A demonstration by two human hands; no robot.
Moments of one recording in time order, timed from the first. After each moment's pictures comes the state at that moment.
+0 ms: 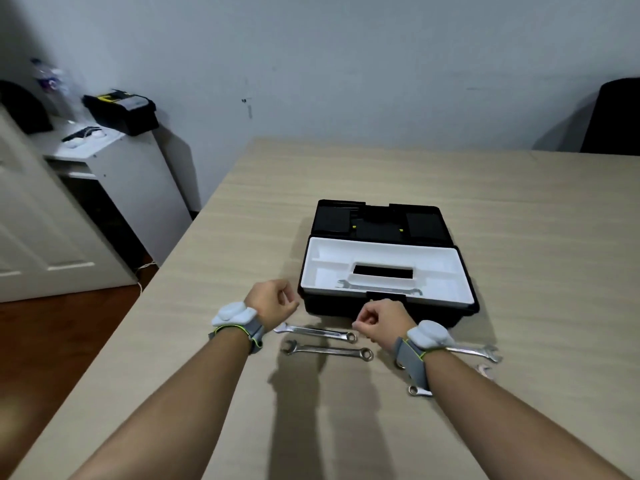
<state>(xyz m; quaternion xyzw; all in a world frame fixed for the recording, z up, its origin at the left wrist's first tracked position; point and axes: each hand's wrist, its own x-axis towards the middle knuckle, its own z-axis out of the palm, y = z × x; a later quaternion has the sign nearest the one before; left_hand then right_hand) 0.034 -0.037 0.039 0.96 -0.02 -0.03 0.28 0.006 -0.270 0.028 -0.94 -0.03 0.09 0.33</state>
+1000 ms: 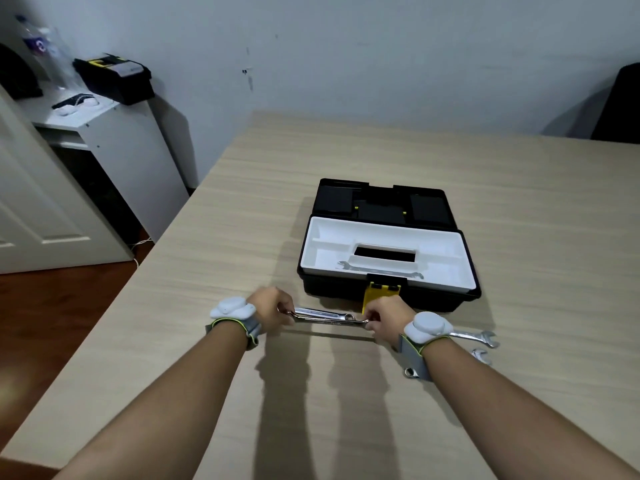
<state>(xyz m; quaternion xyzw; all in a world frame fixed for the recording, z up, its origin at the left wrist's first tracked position) 0.020 -0.028 0.009 0.95 -0.07 -0.18 0.24 0.007 -0.282 0.012 -0.97 -0.09 0.19 0.15</state>
